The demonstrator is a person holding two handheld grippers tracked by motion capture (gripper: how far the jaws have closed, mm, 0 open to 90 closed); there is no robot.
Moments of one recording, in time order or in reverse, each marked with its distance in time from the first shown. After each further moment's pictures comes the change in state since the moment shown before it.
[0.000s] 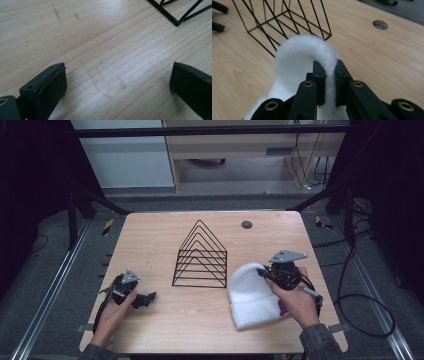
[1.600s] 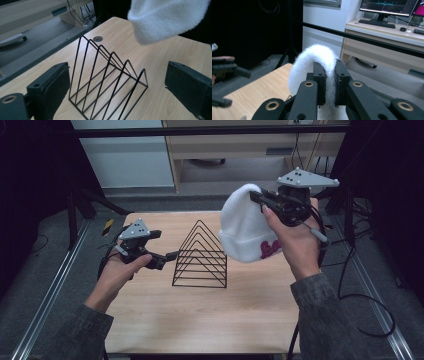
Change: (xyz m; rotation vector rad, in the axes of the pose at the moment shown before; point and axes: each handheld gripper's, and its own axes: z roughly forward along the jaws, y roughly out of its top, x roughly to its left) left arm -0.054 0.180 -0.099 -0.321 -0.239 0.212; right arm 0.009 0.182 -0.090 -0.424 -0.052 -0.011
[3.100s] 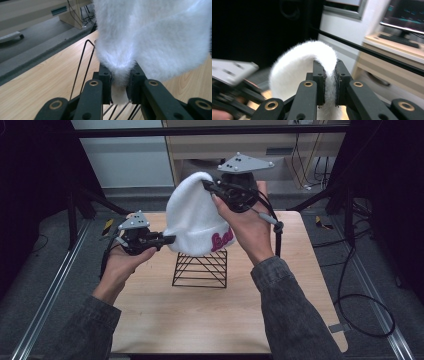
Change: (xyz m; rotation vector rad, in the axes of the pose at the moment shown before) left arm 0.018 0.007 0.007 -0.015 -0.015 -0.047; right arm 0.061 0.036 0.067 -0.027 0.081 -0.105
